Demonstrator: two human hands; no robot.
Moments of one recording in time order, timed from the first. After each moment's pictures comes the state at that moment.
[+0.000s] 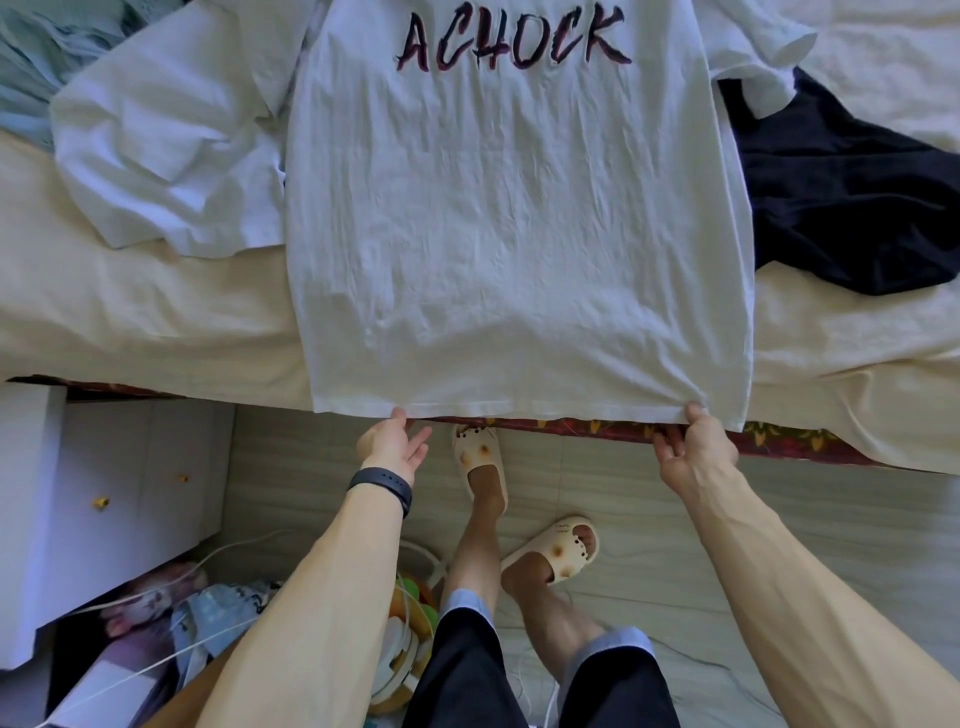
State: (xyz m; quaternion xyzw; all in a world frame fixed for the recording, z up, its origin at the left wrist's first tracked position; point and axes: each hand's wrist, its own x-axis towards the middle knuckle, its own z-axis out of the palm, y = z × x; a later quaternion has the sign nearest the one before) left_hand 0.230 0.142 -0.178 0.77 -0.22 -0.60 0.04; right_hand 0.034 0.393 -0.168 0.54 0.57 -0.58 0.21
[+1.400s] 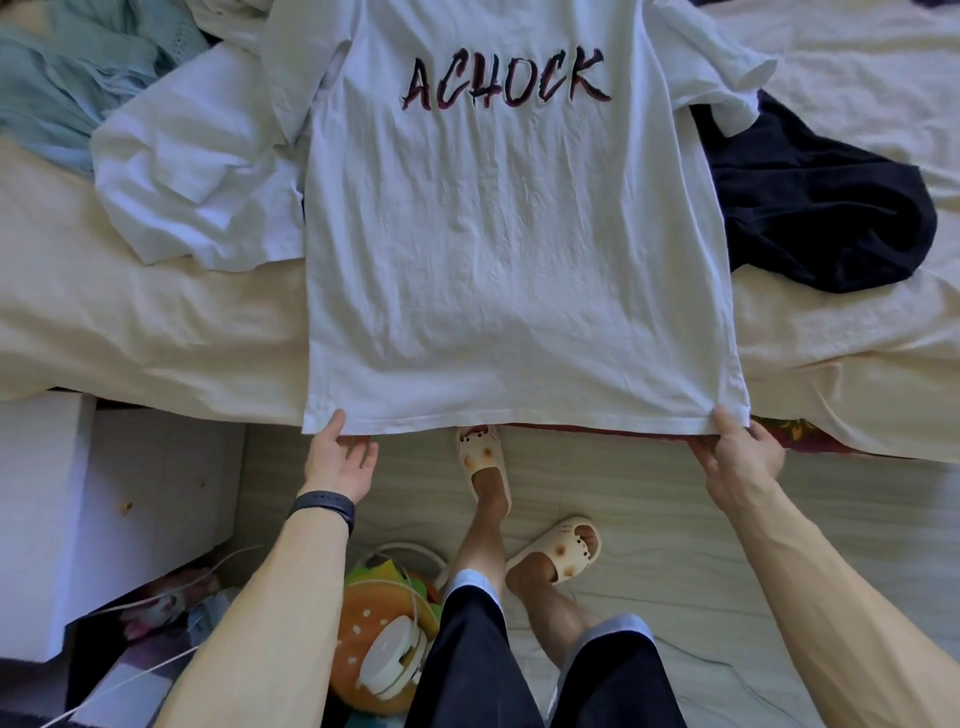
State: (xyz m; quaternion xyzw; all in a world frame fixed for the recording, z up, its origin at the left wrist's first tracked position) left_hand 0.279 0.104 -0.129 0.72 -0.13 -0.67 0.15; right_hand 0.031 0.444 -0.137 0.42 0.67 -0.59 0.20
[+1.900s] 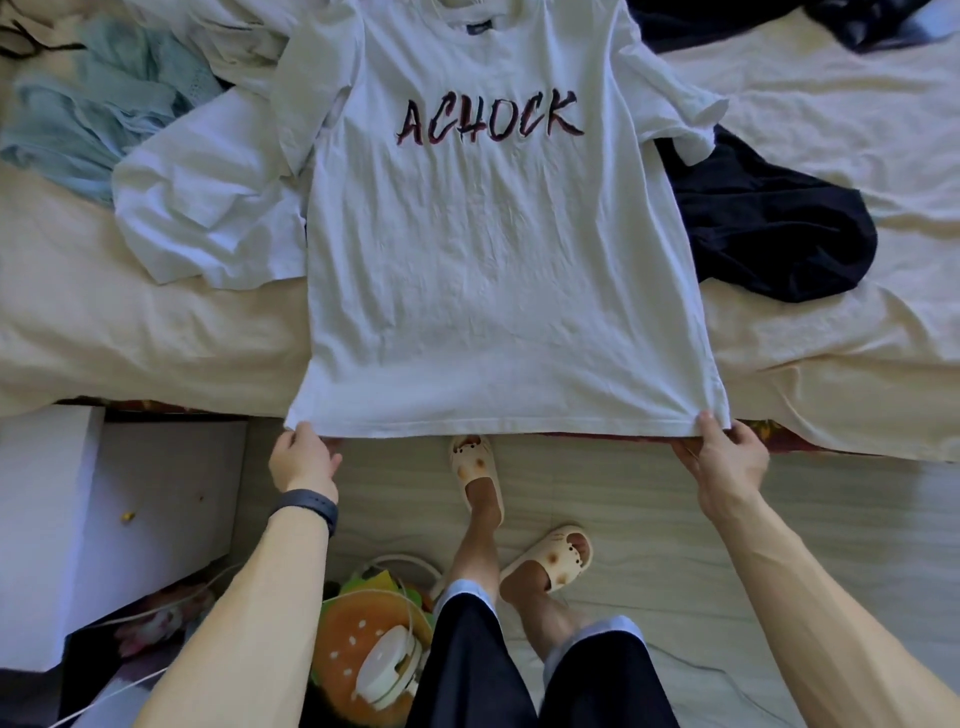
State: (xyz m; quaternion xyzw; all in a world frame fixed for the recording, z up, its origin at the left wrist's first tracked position) left_hand 0.282 0.102 -0.099 0.79 -0.35 -0.48 0.15; right_hand 0.042 0.454 -0.101 0.36 0.71 -0.58 0.19
